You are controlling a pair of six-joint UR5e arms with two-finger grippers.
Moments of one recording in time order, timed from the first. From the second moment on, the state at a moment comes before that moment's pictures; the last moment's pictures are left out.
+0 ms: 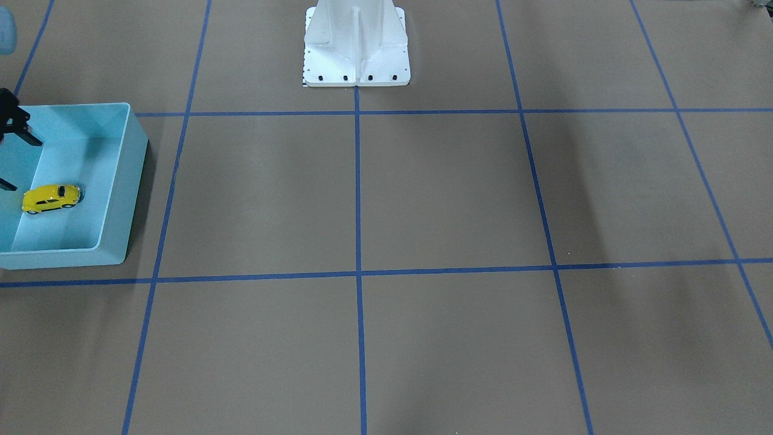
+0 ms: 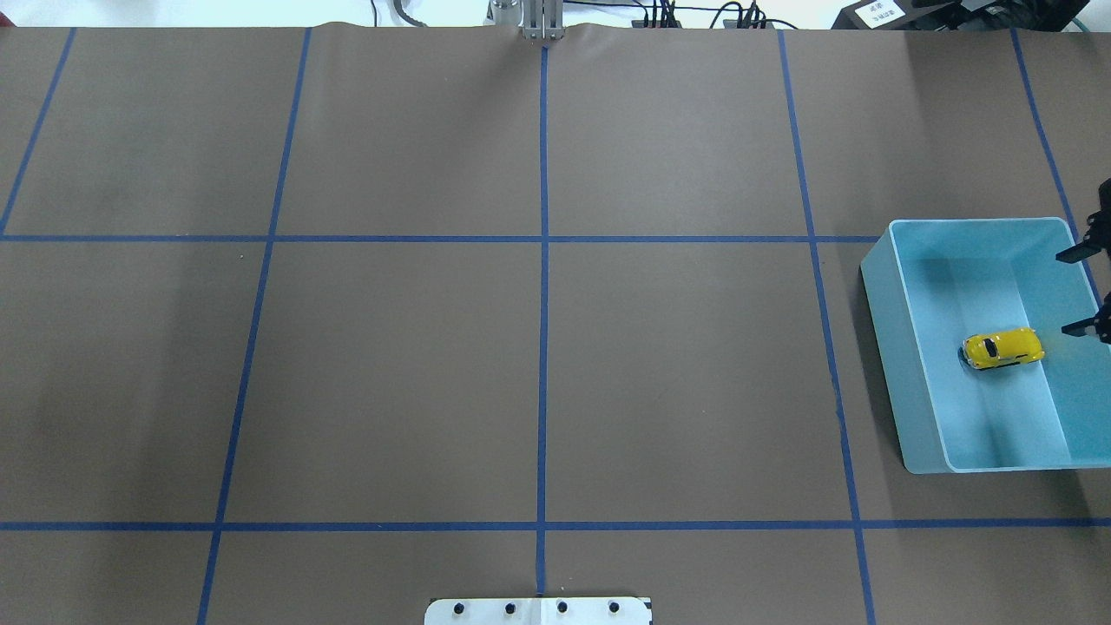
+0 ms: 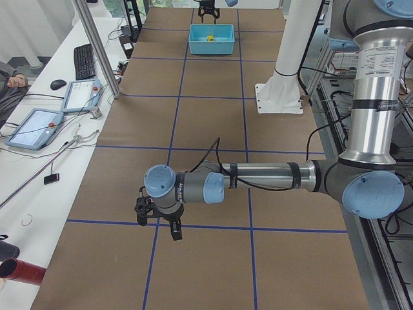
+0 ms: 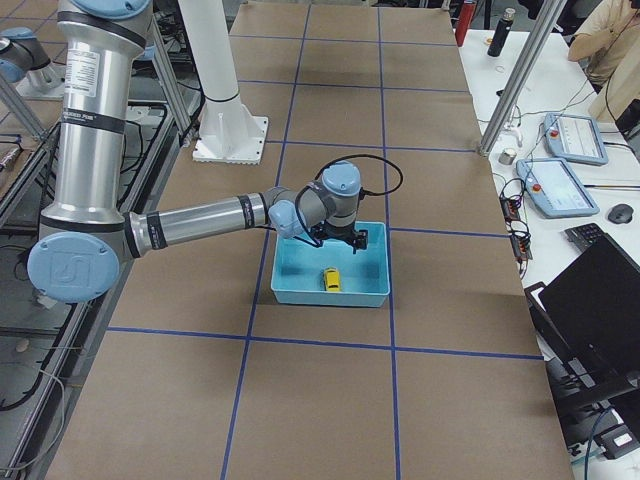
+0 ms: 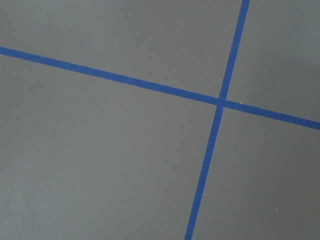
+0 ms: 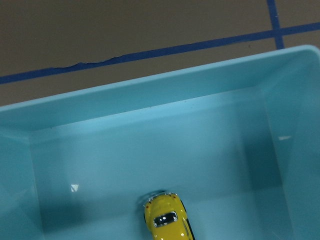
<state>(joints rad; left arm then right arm) -1.57 -1.60 -1.50 -1.58 -2.37 -0.22 1.25 -1.73 1.91 -1.30 2.37 -0.74</state>
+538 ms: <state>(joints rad) -1.56 -1.71 -1.39 -1.58 -2.38 -0.22 1.54 -1.75 1.81 -1.70 2.37 -0.52</state>
